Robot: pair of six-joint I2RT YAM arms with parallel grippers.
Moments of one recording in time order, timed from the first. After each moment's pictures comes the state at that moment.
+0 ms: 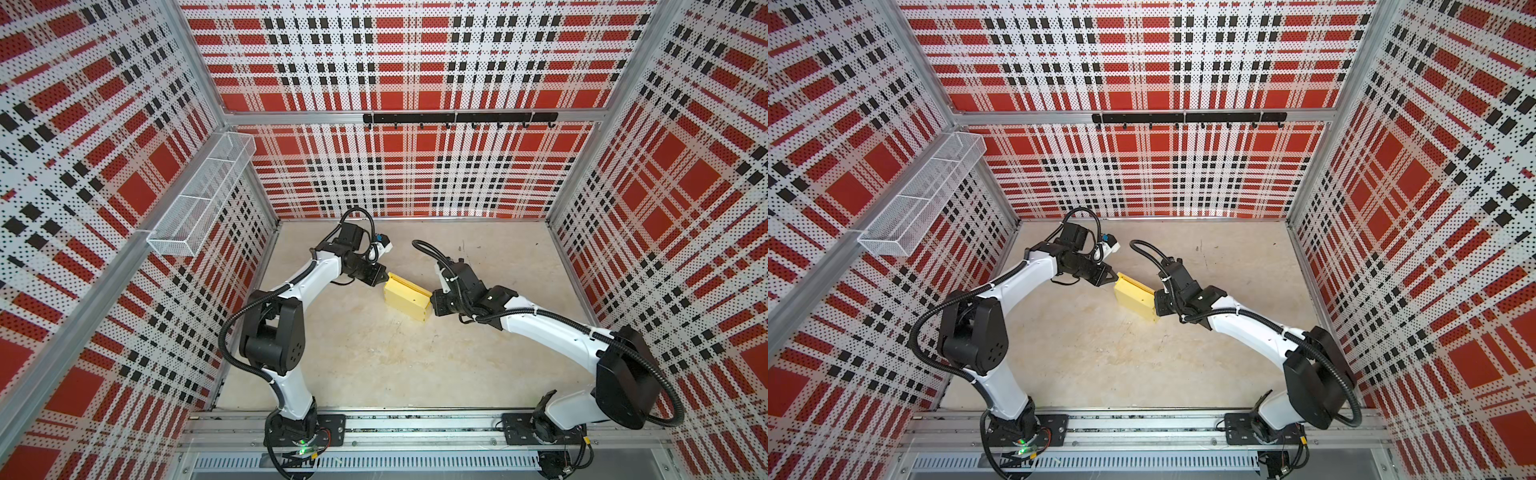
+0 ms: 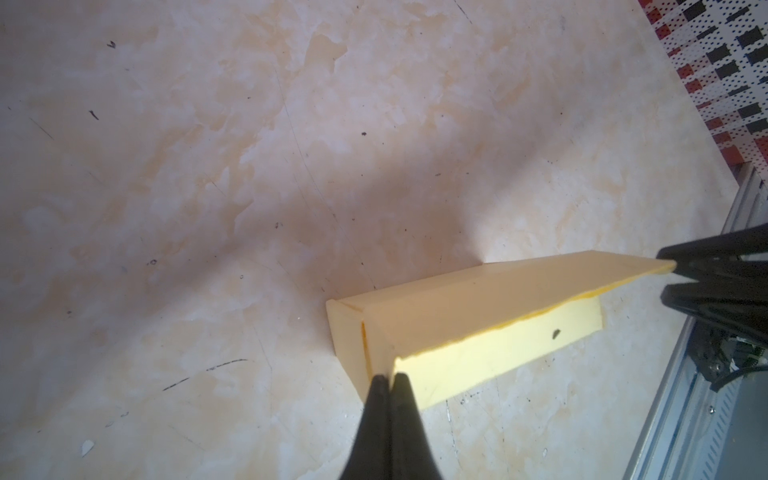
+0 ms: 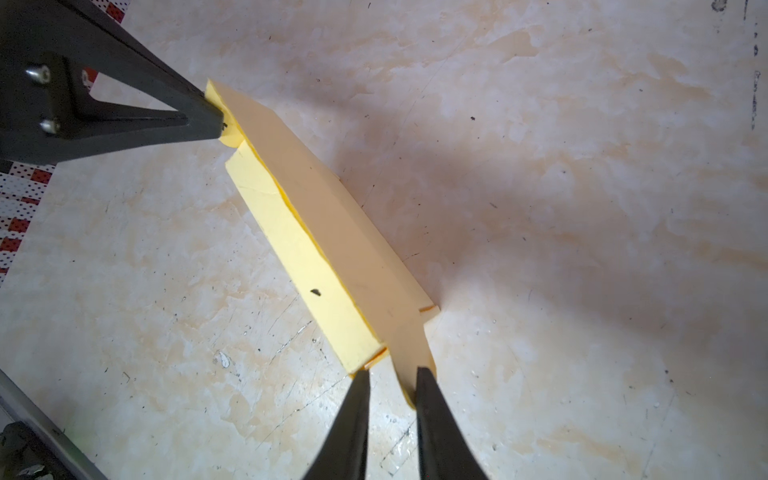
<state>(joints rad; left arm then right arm) -0.28 1.79 1.40 -0.69 0.55 0.24 0.74 1.47 1.04 -0.40 0.06 0.46</state>
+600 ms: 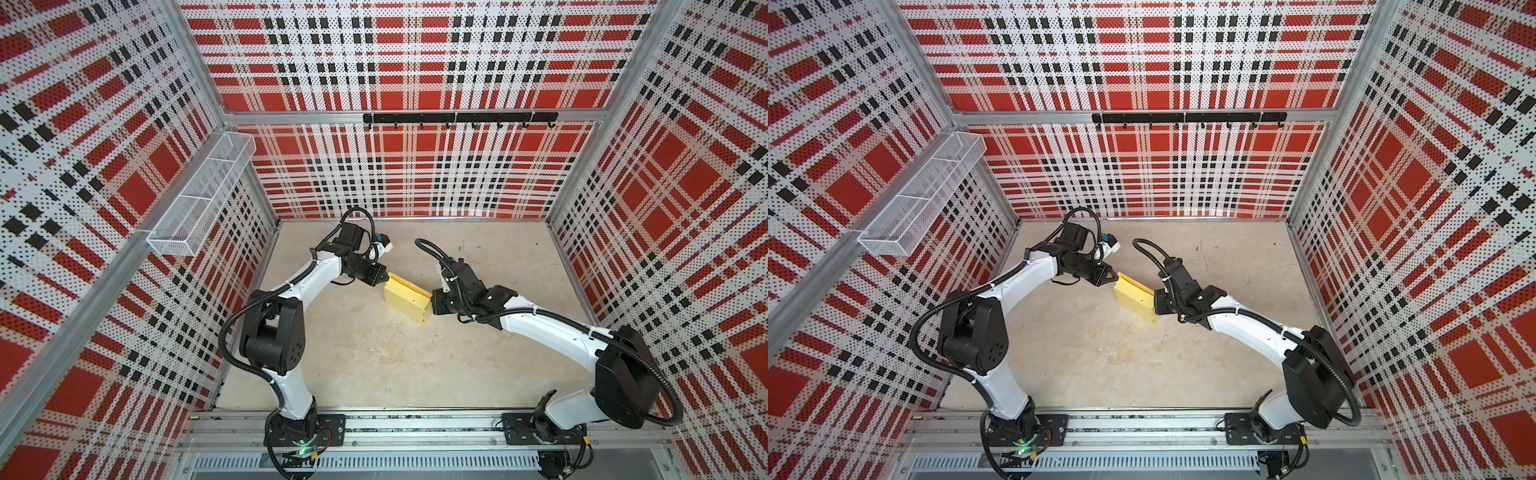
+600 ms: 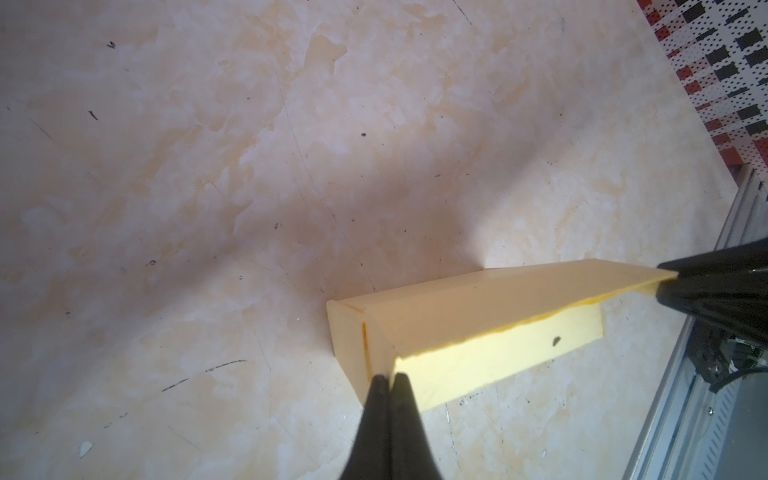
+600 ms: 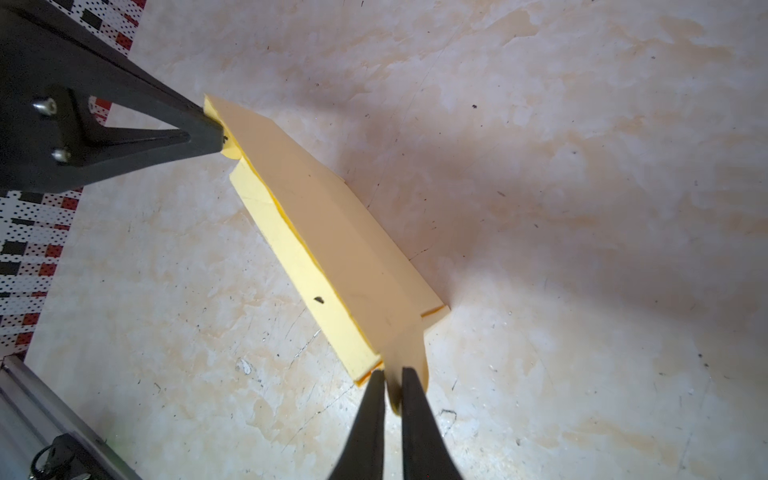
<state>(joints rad) -0.29 1.79 1.39 -0.69 0.54 0.23 0.74 1.48 1.04 -0.38 0.03 0.55</state>
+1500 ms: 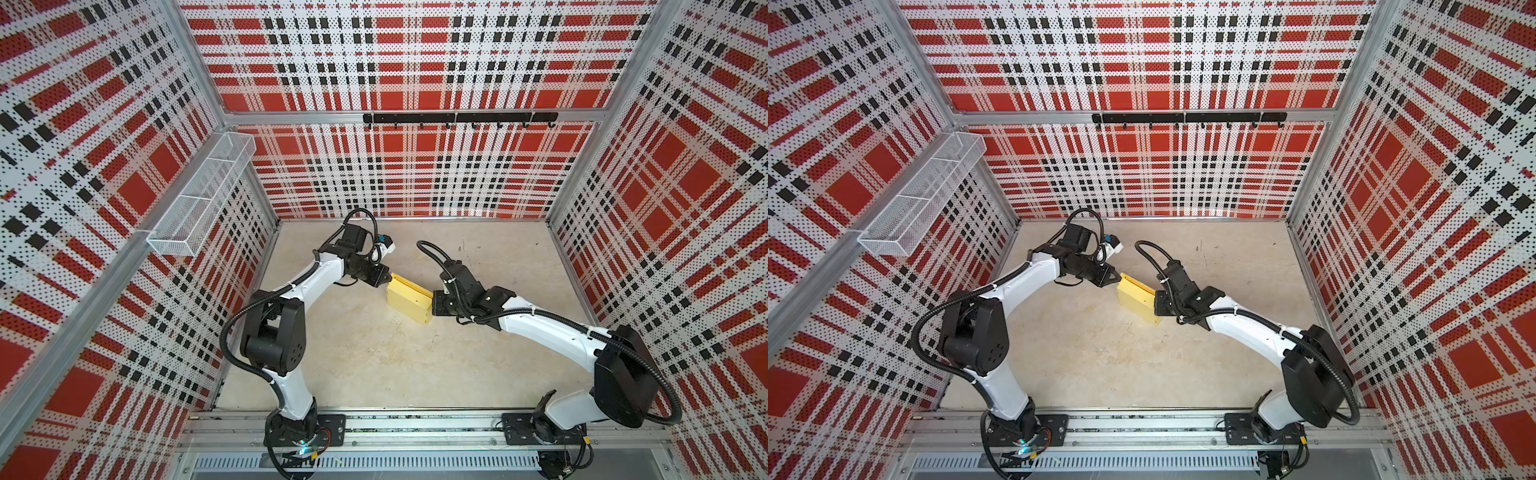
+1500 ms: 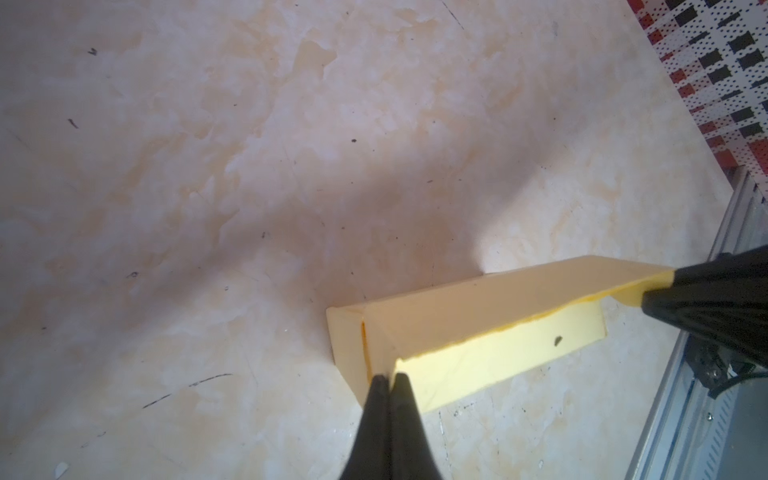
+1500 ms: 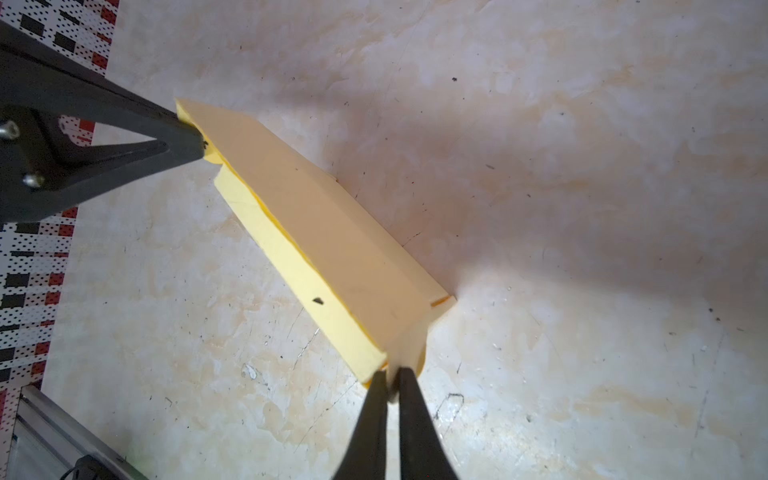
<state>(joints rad) -0.32 1.78 1.38 -0.65 0.54 0.21 0.75 1.48 1.04 -0.42 0.06 0.67</state>
